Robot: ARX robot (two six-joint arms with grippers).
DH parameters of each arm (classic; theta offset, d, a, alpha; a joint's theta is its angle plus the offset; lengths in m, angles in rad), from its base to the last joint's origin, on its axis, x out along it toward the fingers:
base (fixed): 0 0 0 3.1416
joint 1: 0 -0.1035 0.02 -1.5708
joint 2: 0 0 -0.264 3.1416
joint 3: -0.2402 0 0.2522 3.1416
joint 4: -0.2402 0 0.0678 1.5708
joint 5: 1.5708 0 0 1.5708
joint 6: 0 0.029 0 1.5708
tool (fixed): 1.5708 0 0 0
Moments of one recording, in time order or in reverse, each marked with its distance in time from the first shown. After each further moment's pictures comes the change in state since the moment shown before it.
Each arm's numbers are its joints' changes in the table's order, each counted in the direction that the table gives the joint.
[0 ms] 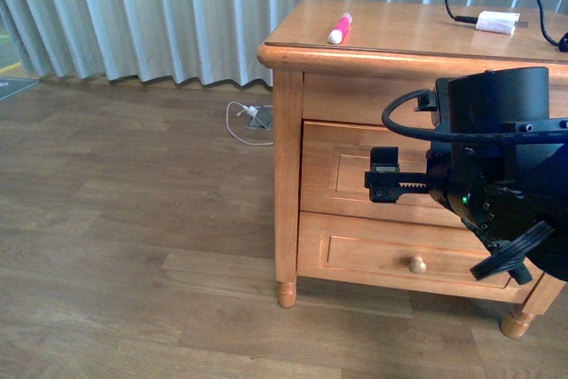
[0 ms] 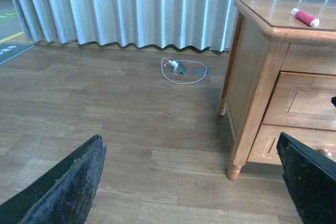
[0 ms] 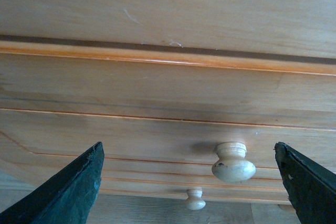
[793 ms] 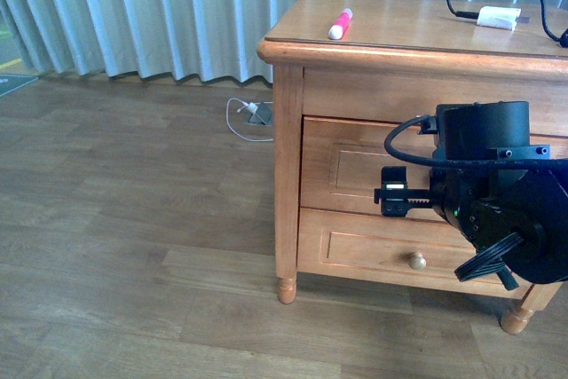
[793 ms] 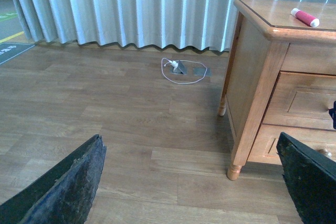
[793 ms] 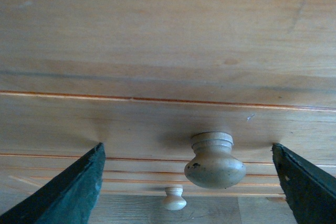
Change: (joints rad) left arm 0.000 0.000 0.000 0.000 0.000 0.000; right arm 0.050 -0.119 -0.074 0.012 0.029 -0.037
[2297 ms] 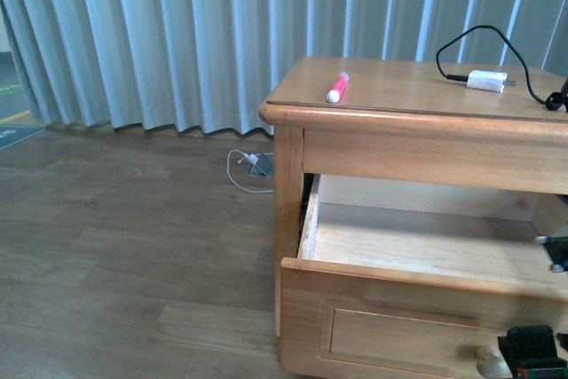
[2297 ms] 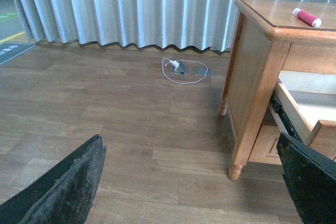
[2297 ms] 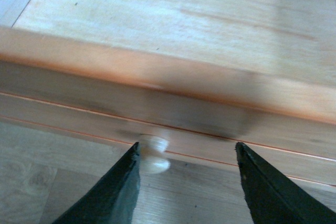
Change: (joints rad) left arm 0.000 0.000 0.000 0.000 0.000 0.000; right arm 0.002 0.725 0.776 -0.069 -0.208 0.003
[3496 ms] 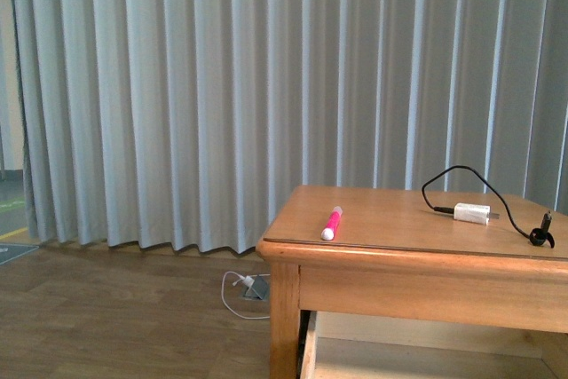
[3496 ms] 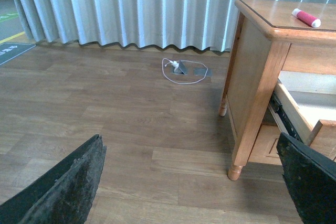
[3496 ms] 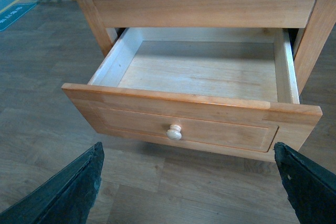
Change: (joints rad) left arm 0.000 0.000 0.000 0.000 0.000 0.000; right arm 0.254 1.278 0.072 -0.951 -0.363 0.010
